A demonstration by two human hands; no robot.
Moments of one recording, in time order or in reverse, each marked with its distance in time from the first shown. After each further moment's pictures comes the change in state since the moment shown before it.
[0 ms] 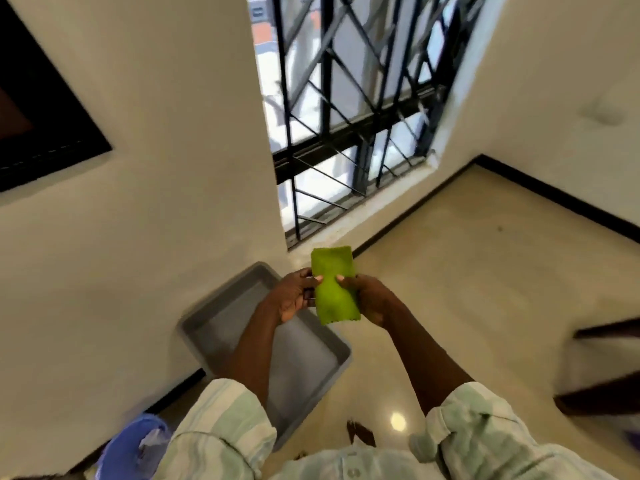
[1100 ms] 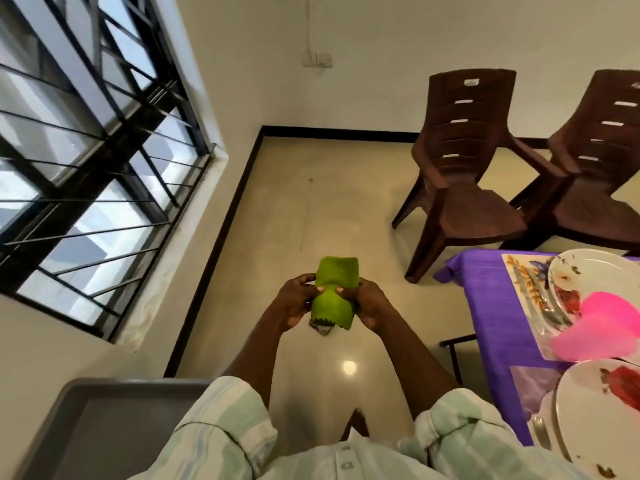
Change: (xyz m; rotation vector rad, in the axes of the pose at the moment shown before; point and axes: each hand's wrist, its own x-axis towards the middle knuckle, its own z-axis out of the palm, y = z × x) left_hand 0.088 -0.117 0.312 0.400 -0.445 -0.257; right_hand -0.183 0.074 -0.254 0.549 0.718 -0.245
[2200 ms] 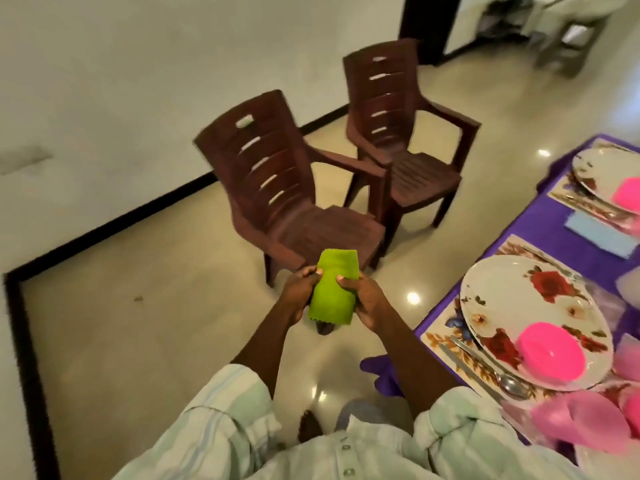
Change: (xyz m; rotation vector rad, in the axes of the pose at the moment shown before) left_hand 0.427 0.171 0.373 0.569 -0.515 -0.063; right_hand 0.222 -0.278 -0.294 0.479 0.548 -0.331
